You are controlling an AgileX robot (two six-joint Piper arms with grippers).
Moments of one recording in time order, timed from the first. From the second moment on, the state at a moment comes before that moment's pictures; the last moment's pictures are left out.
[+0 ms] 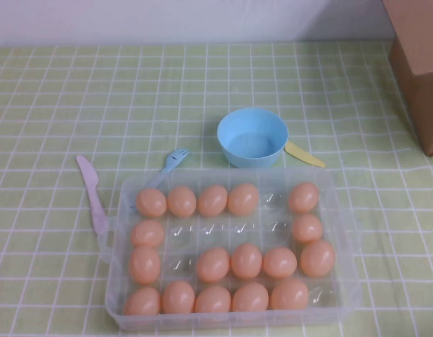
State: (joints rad) right arm -0.09 -0.01 0.03 0.06 0.40 0.08; left arm -0.08 -0.01 0.02 0.08 0.37 -0.05
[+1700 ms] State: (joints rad) right arm -0.09 -0.01 0.03 0.06 0.40 0.08; left arm -0.08 -0.01 0.02 -0.51 0.13 -0.29
